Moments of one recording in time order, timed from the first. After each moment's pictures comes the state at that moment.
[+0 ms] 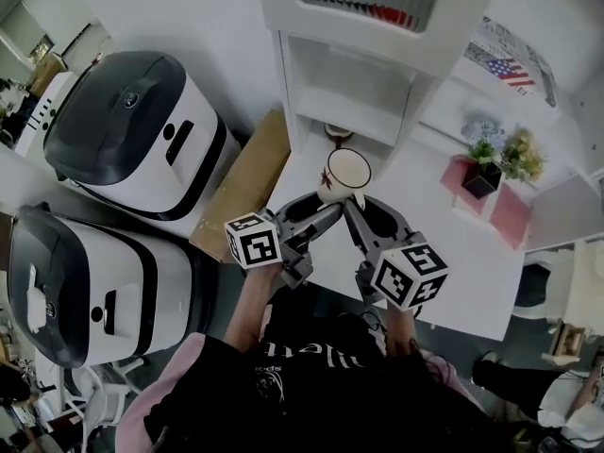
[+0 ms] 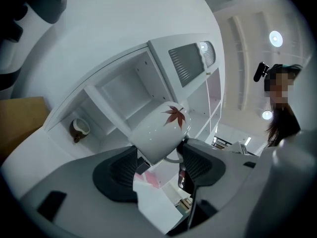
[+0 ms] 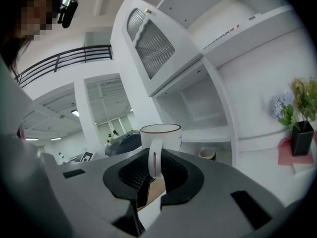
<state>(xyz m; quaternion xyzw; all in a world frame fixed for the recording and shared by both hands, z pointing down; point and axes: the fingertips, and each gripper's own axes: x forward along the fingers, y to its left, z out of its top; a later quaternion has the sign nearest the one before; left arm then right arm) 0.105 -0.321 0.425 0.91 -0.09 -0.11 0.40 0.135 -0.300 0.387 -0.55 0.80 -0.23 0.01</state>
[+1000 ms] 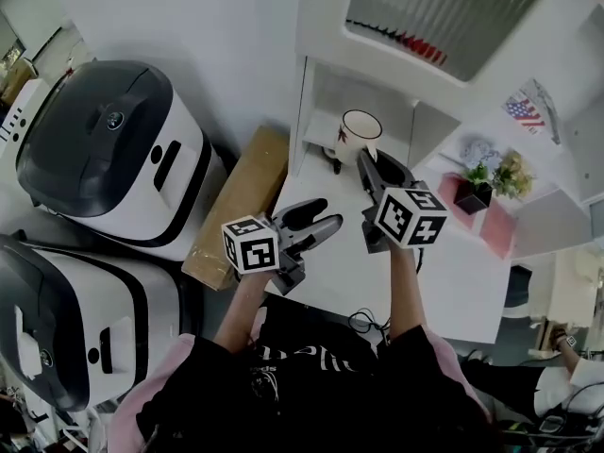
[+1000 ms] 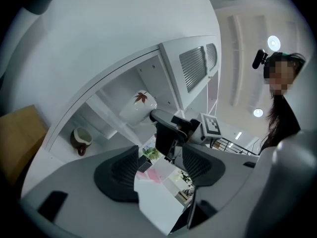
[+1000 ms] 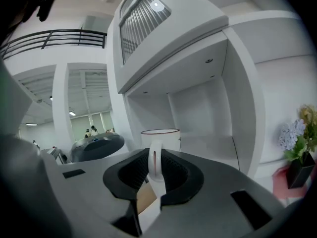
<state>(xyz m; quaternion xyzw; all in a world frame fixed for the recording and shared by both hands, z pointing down) 0.081 -0.389 0.432 0.92 -0.03 -0.08 0.39 0.169 -0.464 0.381 -0.64 0.75 -0.18 -0.03</state>
